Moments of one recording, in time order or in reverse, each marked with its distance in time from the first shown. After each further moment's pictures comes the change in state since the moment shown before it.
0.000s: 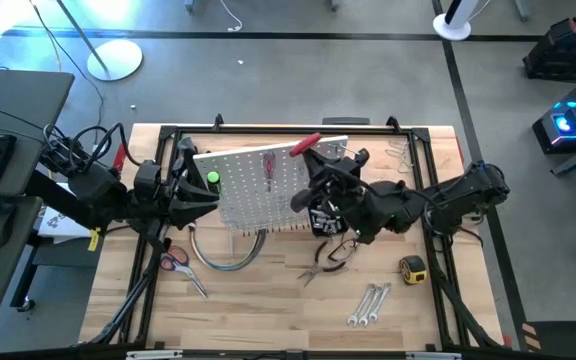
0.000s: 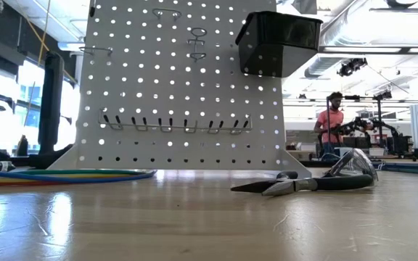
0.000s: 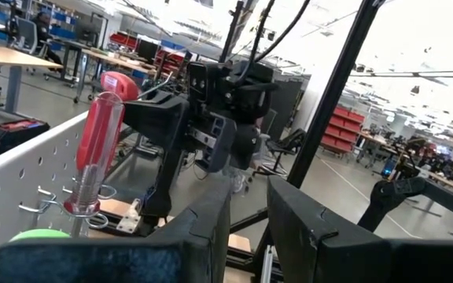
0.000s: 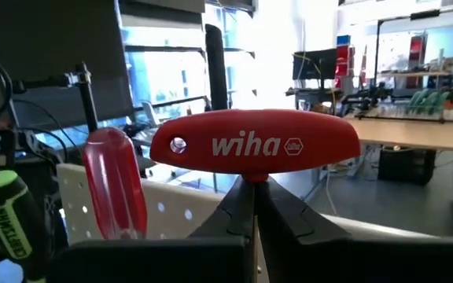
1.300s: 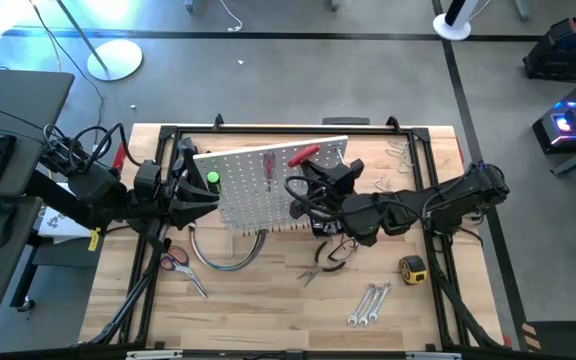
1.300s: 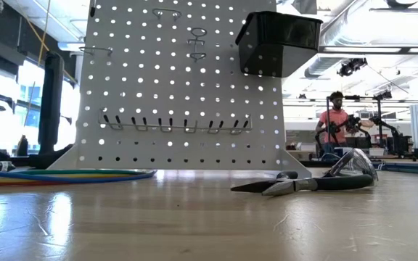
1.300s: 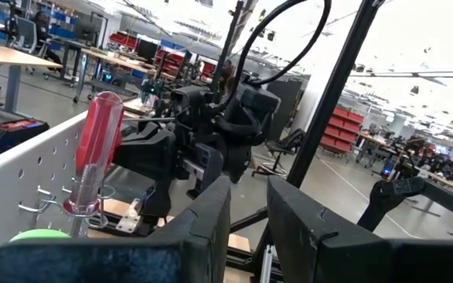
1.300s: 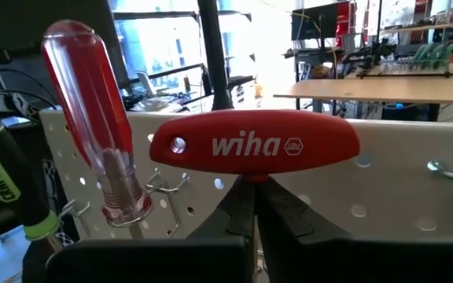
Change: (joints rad) left arm 0.000 0.000 0.000 0.000 0.001 -0.002; right arm -0.001 0.001 0.000 -0.365 0.012 0.402
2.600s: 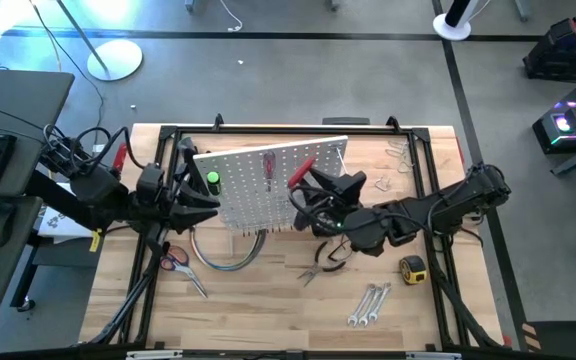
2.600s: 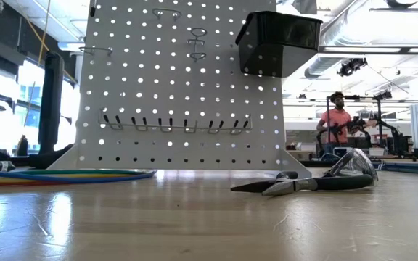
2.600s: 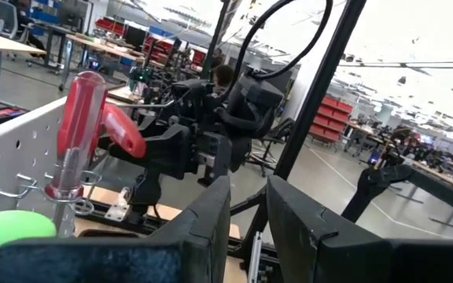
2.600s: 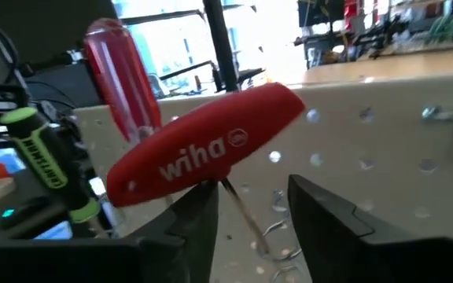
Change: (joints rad) left arm 0.000 0.000 0.000 -0.039 0.043 -0.034; right arm 0.060 0.000 0.000 -0.067 0.028 0.161
